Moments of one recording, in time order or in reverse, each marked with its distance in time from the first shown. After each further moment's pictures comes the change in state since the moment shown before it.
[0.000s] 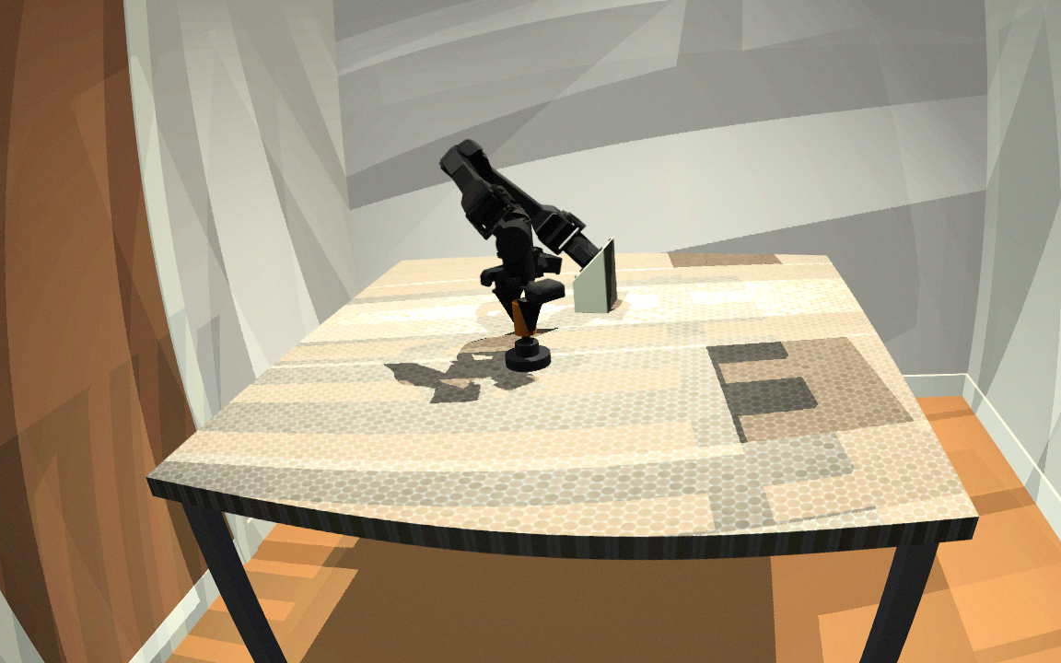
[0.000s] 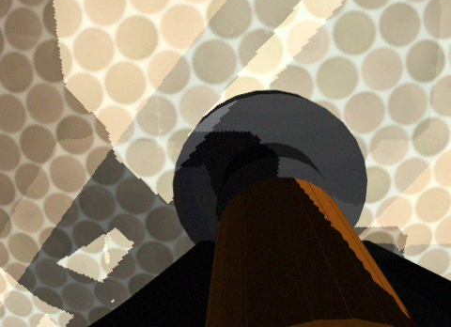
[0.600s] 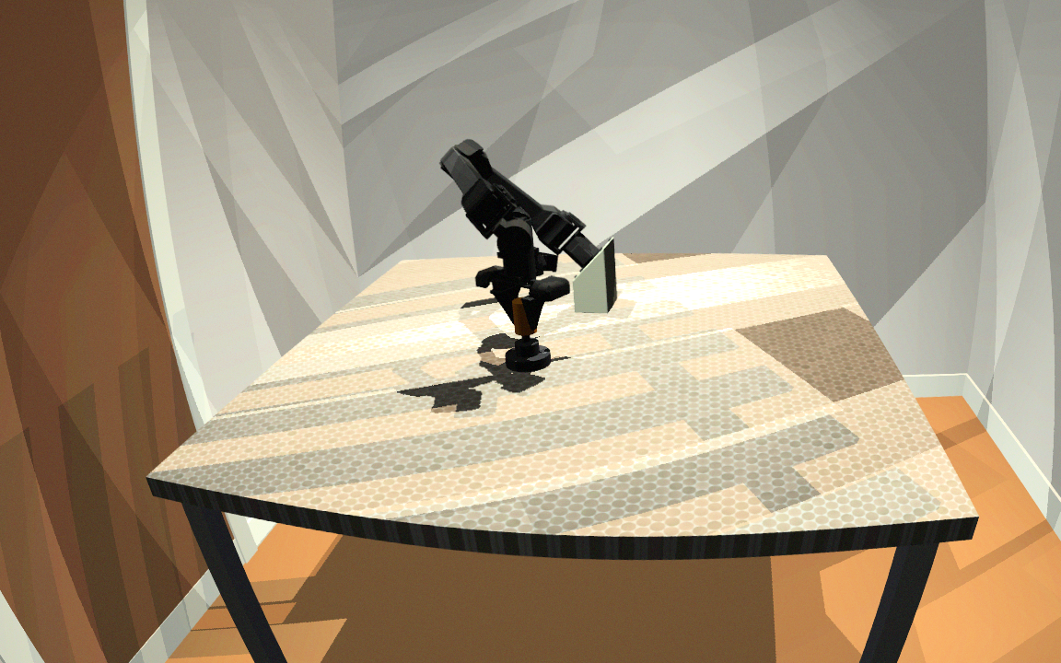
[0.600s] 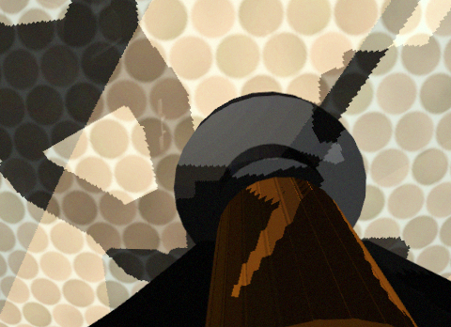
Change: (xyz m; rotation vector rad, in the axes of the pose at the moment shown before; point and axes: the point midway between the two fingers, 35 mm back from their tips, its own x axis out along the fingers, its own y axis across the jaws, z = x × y) arm -0.002 0.000 0.000 -0.178 -0.003 0.005
